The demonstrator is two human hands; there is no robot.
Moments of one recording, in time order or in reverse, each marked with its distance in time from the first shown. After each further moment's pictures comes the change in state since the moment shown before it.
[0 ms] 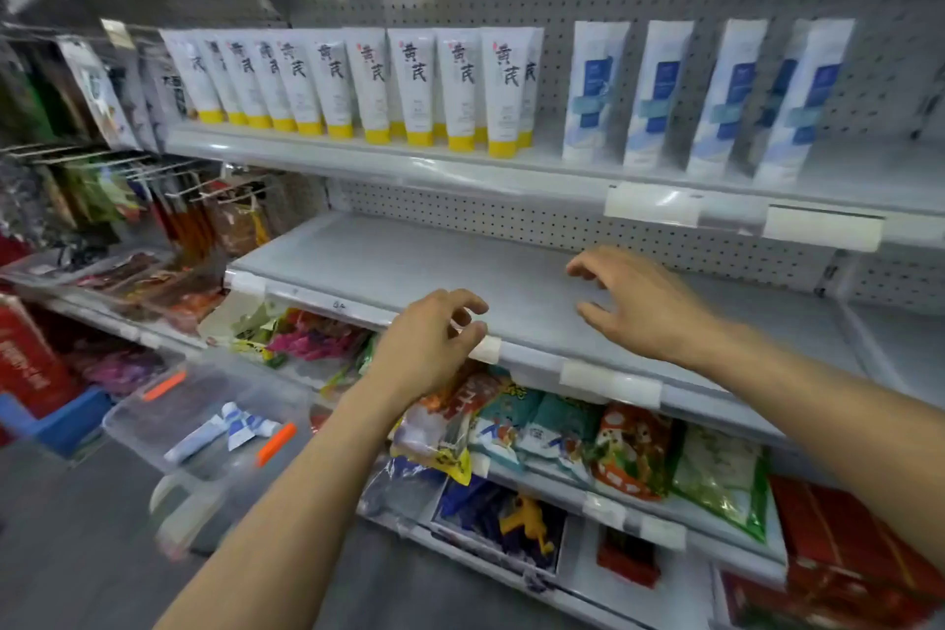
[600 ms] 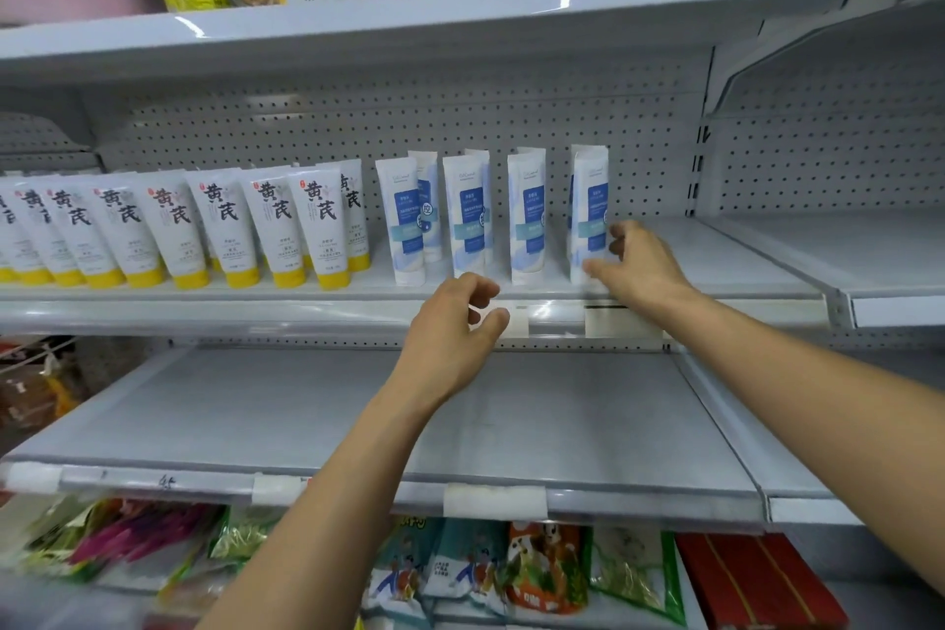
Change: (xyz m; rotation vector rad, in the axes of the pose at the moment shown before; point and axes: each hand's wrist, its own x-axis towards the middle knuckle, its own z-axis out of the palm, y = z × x) left_hand 0.133 0.160 0.039 -0.283 0.079 0.268; right_hand 0.030 0.164 -0.100 0.364 0.447 0.682
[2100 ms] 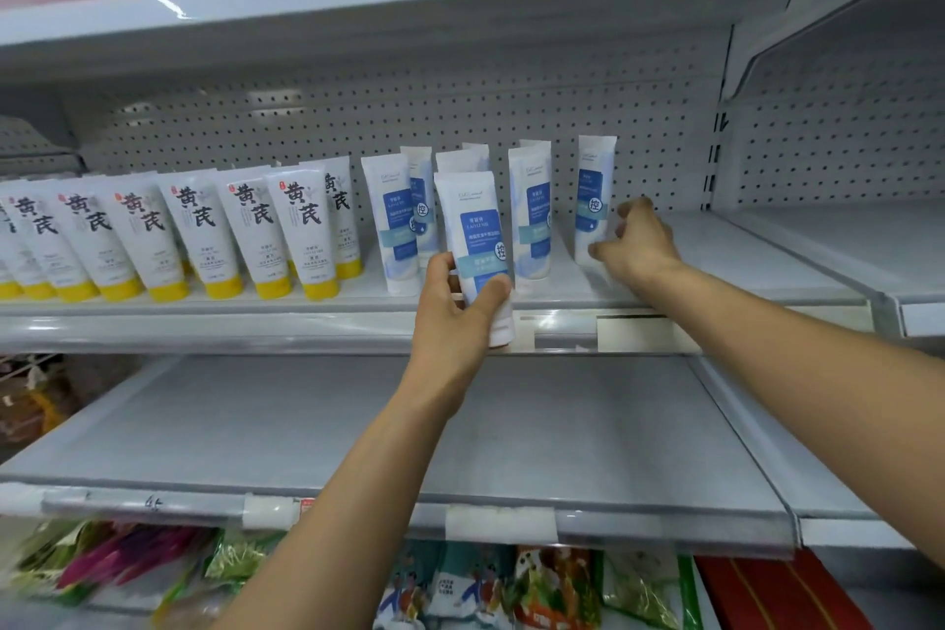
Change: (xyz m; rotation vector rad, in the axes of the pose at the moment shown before) left_hand 0.027 0.005 0.020 -0.712 0.170 -0.177; right_hand 0.055 0.002 0.023 0.065 0.072 0.093
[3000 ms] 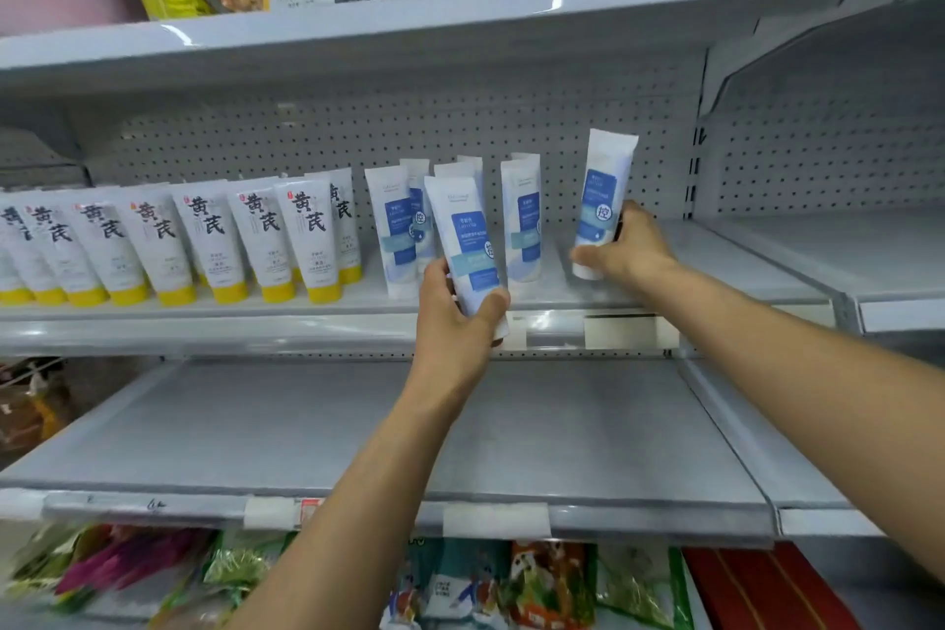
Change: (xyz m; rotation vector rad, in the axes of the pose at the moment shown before) left_hand -0.020 0.011 0.000 0.039 -0.001 0.027; right_hand -0.030 -0.013 -0.024 0.215 -0.075 -0.038
